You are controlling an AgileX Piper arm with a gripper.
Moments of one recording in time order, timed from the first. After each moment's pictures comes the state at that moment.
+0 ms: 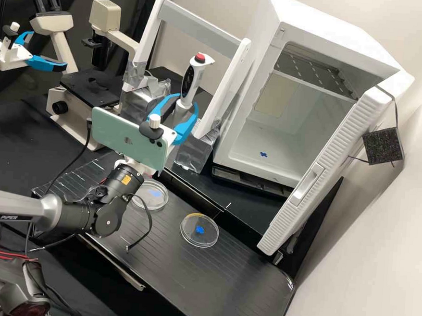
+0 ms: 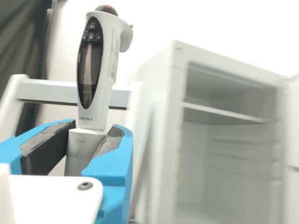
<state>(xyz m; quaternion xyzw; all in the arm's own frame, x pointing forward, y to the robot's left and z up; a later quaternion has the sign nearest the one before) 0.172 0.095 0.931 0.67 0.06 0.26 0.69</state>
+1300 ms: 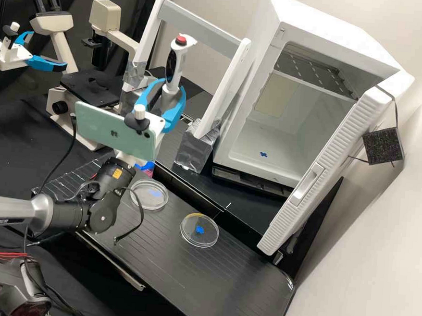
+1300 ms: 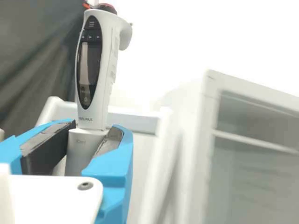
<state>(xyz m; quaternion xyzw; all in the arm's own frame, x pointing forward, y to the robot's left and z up) 0.173 0.134 0.929 0.65 0.14 0.29 0.68</state>
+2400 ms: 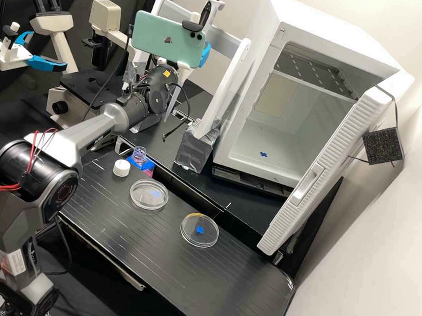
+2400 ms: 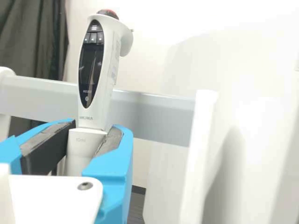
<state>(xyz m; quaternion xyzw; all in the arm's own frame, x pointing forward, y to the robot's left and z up) 0.332 0.258 0.954 0.68 0.14 0.12 0.71</state>
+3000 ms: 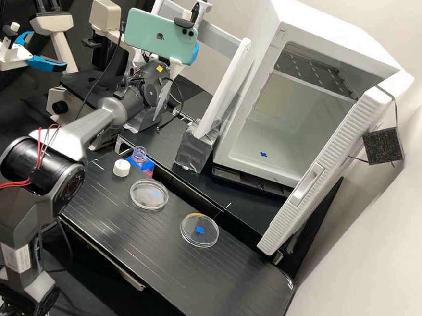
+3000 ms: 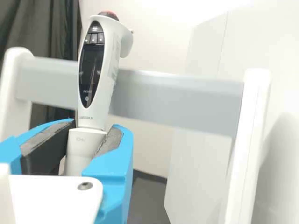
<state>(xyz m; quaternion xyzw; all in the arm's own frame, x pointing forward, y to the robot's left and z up) 0.345 0.264 0.931 0.68 0.15 0.08 0.71</state>
